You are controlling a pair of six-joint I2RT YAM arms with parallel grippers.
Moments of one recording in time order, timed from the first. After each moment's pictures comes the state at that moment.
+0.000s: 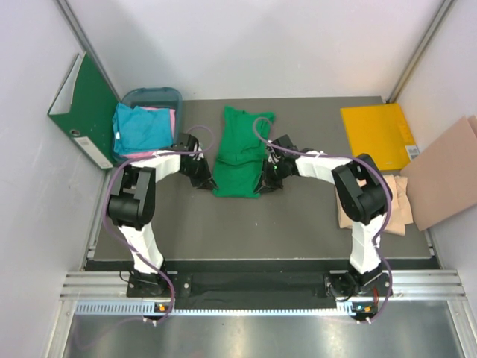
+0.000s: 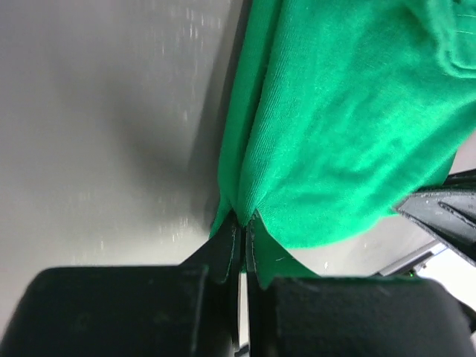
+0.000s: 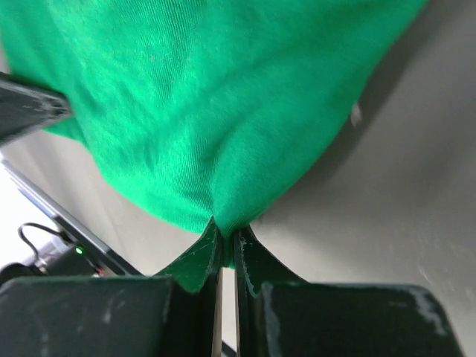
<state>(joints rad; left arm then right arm) -0.21 1.88 1.16 -0.47 0.43 -0.55 0.54 1.99 1.26 -0.32 -0.46 0.67</state>
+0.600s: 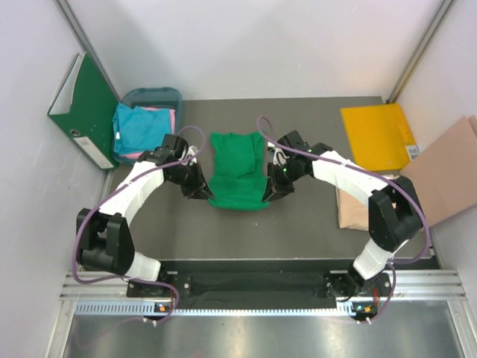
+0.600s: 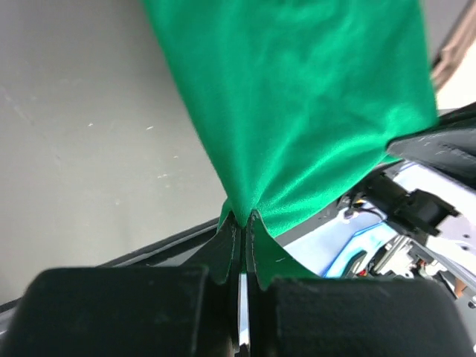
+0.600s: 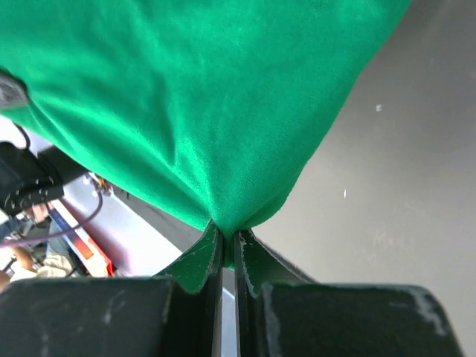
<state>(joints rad) -0.23 1.45 1.06 -0.82 0.52 -0.55 0.58 1.69 1.24 -0.69 -0.50 0.51</state>
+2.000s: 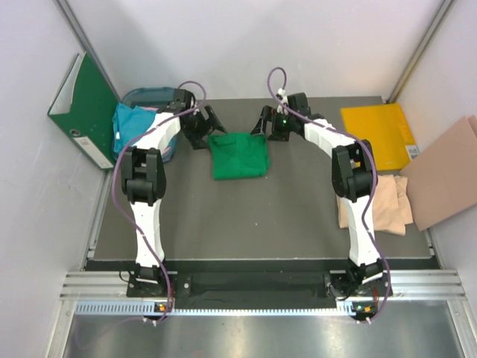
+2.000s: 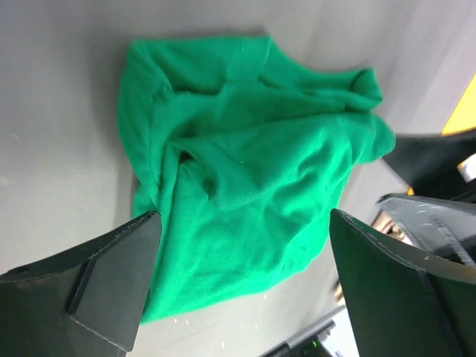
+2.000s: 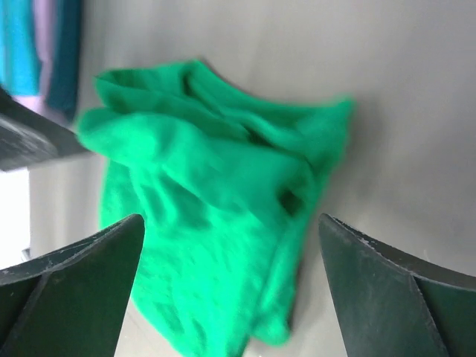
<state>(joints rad) -0.14 2.23 1.93 -0.69 0.44 -0.71 0.32 2.33 1.94 -0.31 -0.55 0.46</state>
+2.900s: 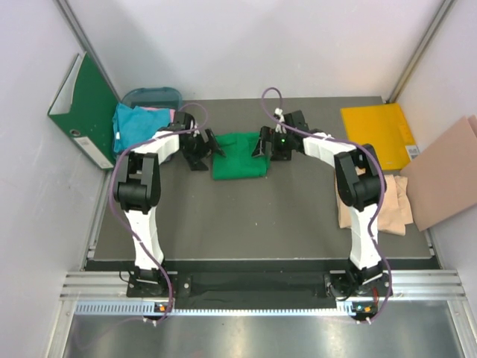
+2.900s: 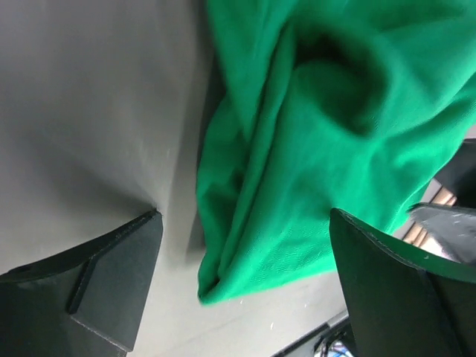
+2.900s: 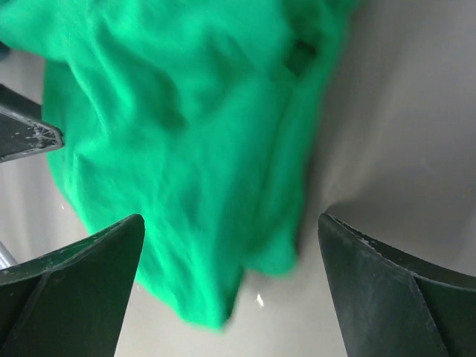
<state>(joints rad) -0.14 2.08 1.51 -0.51 0.42 -0.64 0.38 2.13 1.52 -0.23 -0.44 0.45</state>
